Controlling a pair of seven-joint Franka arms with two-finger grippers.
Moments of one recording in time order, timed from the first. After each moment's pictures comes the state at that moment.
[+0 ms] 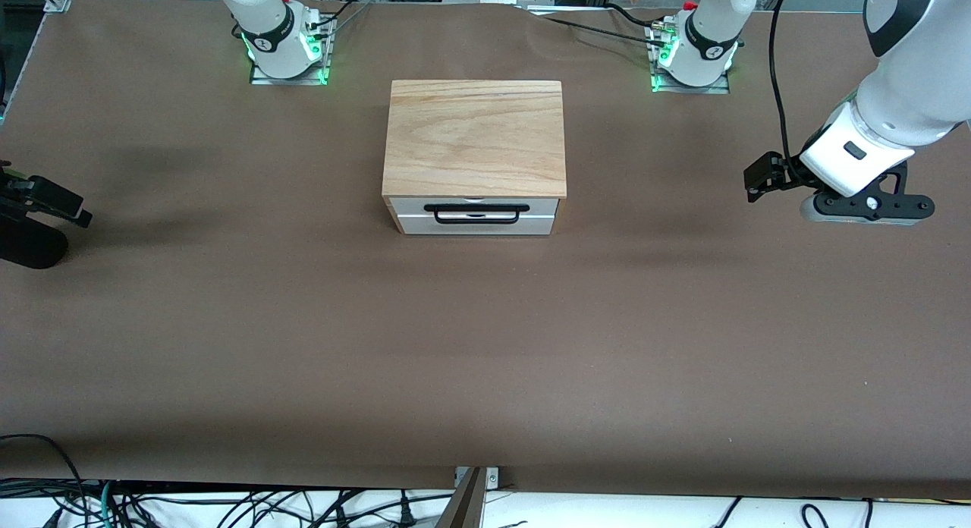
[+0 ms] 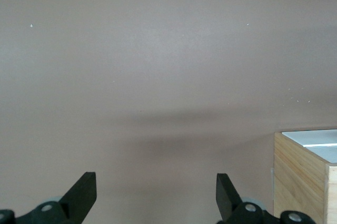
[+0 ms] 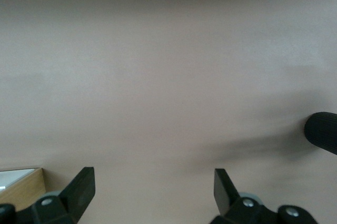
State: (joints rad) left arm -0.02 0.09 -0.16 -1.58 0.04 1.63 -0.15; right arm 0.04 0.16 -0.16 -1.48 0.04 1.70 -0.01
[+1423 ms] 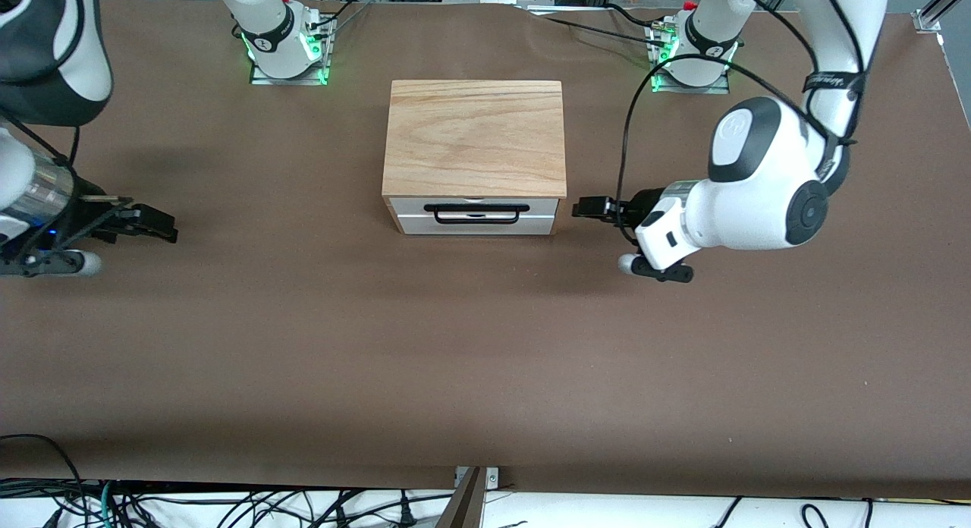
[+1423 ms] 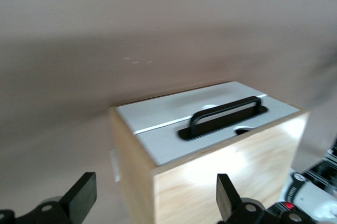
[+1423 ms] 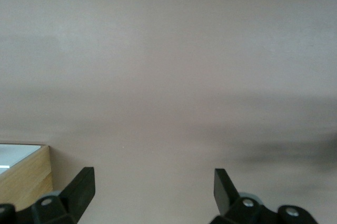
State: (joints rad) left arm -0.17 0.42 -0.19 -1.59 -0.60 1.79 -0.07; right arm 0.17 0.27 -0.14 -1.49 0.05 1.70 -0.01
